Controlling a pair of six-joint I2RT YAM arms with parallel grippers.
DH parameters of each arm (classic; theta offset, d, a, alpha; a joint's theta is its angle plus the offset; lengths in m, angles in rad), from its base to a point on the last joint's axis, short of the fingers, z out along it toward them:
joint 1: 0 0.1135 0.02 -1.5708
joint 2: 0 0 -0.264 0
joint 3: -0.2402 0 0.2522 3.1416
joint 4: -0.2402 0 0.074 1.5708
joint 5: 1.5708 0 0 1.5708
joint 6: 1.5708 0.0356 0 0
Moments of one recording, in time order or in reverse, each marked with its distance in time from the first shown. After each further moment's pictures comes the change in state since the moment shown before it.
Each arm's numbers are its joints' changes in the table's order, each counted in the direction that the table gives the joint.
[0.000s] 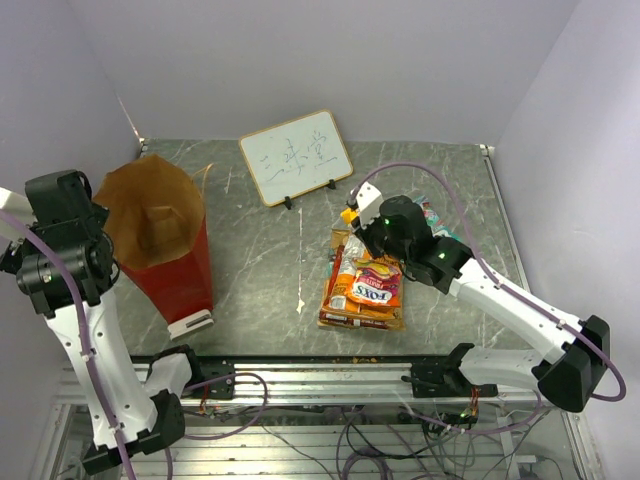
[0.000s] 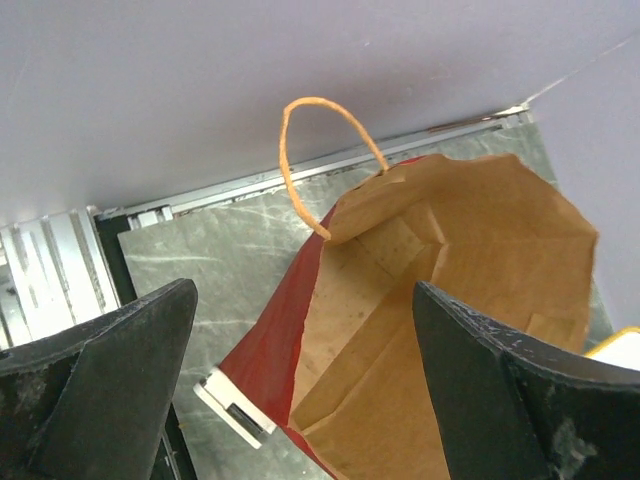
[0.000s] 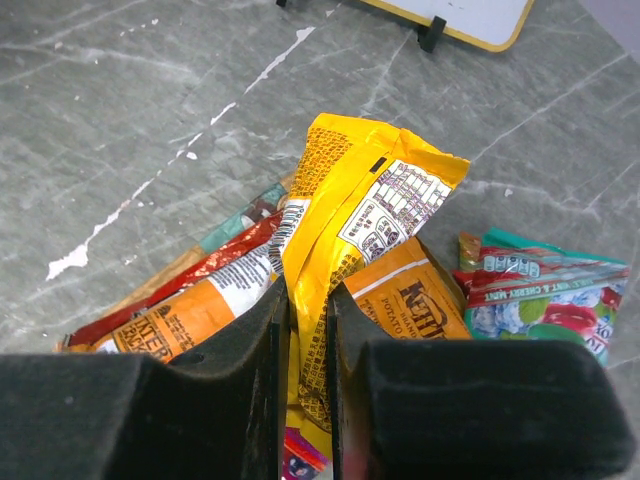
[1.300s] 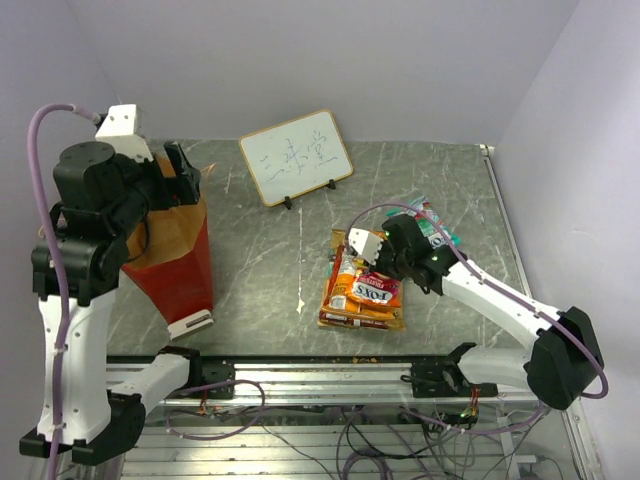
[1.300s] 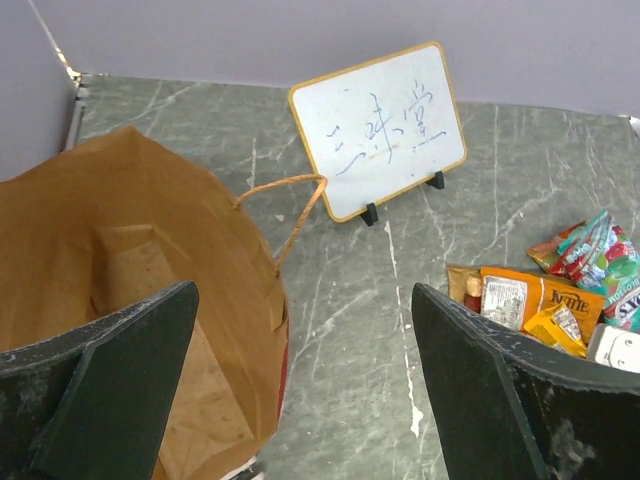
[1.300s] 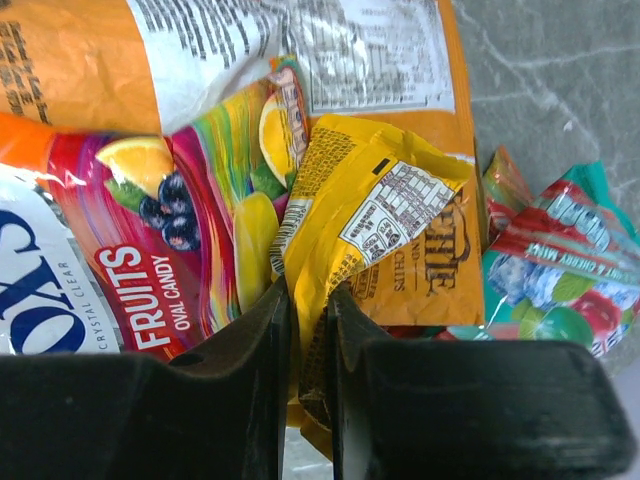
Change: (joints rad) left arm -0.476 0.026 -0.073 0.329 0.574 0.598; right arm -0.145 0.054 0.192 -0.116 -0.159 -0.558
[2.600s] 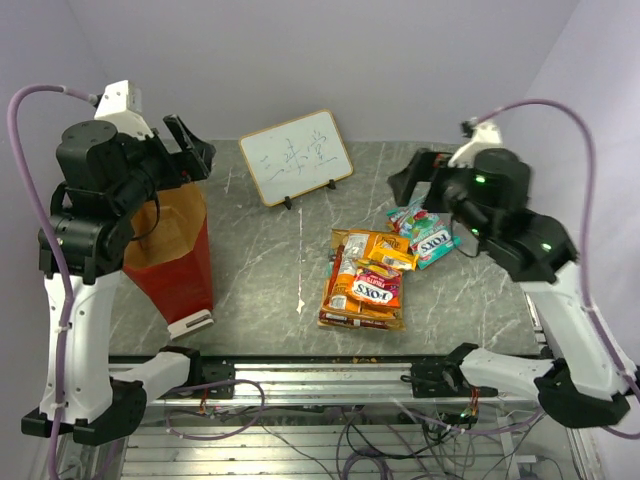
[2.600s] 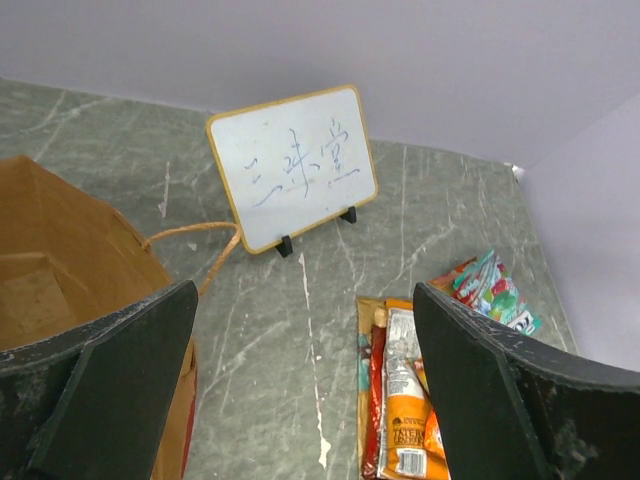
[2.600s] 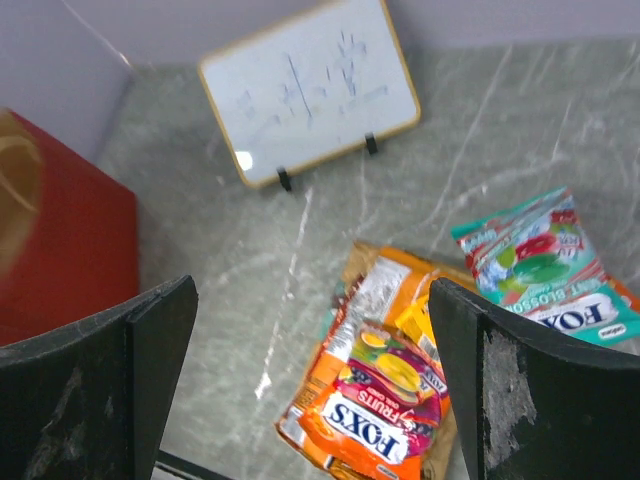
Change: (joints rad) left arm -0.015 0.100 -0.062 0.091 0.103 -0.198; right arm 0.000 -0.104 -0.734 -0.293 0.261 1.097
